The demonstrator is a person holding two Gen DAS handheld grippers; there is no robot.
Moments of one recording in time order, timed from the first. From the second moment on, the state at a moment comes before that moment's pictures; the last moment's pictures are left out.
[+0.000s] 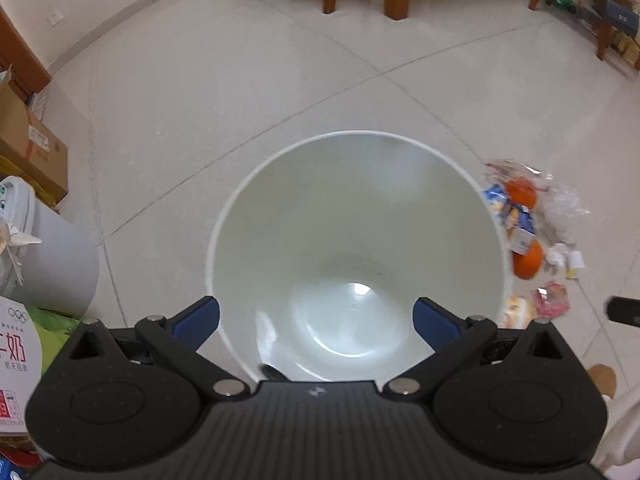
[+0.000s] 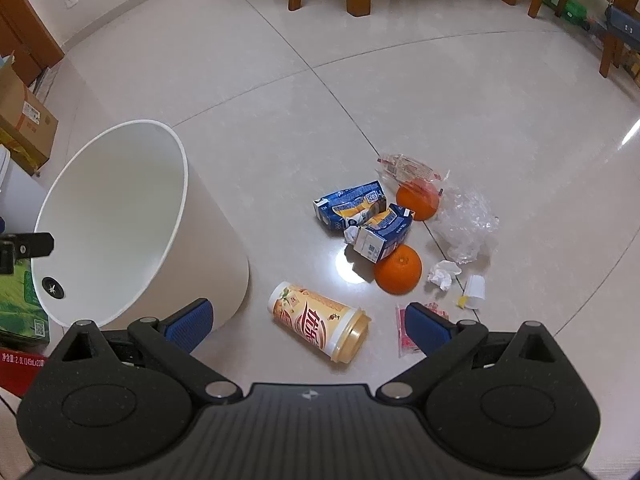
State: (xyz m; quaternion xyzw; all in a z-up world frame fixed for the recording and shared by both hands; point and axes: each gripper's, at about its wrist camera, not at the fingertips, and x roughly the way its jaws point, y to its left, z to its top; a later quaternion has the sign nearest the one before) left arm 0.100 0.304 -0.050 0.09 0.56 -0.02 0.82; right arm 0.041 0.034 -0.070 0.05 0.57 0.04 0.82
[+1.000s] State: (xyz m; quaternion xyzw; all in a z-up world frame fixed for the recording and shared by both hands) left arm 0.168 0.391 -0.127 0.01 0.63 0.03 0.78; right arm 0.048 0.046 -0.088 0.03 0.58 0.04 0.82
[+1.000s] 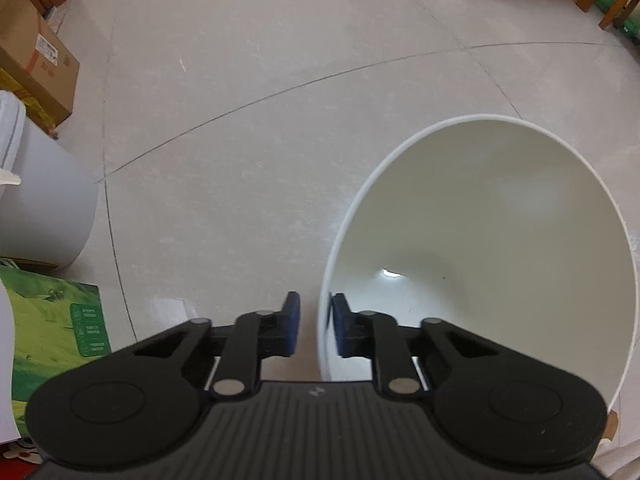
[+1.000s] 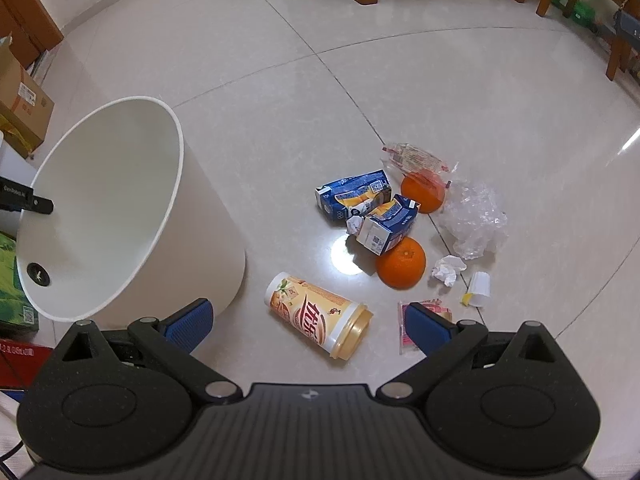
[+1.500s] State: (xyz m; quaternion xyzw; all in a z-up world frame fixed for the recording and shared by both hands) left arm 0.178 0.387 -0.127 0.03 0.63 0.02 0.78; right arm 0.047 0.041 -0.086 0.03 0.57 0.04 0.82
